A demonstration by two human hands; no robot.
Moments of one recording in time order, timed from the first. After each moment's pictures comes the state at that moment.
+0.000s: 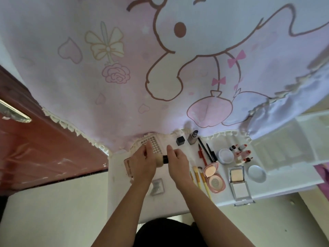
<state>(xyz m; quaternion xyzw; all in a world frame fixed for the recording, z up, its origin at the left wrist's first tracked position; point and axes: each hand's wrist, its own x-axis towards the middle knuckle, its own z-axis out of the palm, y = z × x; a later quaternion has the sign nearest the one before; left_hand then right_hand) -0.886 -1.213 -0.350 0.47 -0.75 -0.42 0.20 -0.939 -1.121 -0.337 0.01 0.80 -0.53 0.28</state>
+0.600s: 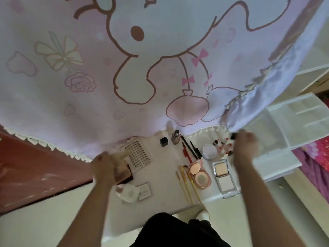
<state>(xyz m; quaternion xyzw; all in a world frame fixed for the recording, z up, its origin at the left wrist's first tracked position) -0.888 -1.270 -0.374 0.59 -0.61 -0.51 0.13 -1.077 -0.955 -0.304 0.21 0.83 -0.51 -0.02</state>
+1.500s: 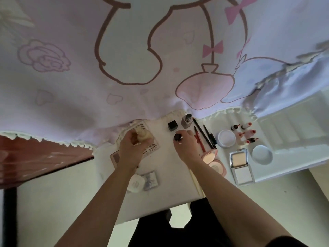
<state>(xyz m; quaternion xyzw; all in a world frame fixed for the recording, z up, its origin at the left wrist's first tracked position) -0.931 -1.248 -0.412 0.45 -0.65 -0.61 0.06 -1.037 -1.085 -0.463 -0.07 0.90 -0.34 0.27</state>
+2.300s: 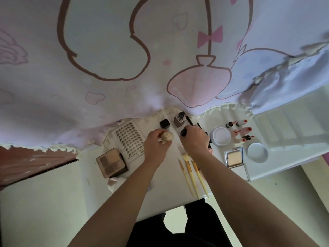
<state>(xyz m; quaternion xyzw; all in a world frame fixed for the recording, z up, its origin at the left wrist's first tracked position) -0.990 -1.179 -0.479 0.35 -0.78 -0.51 0.01 -1.083 -1.064 -0.474 -0.11 0.97 -0.05 0.21</state>
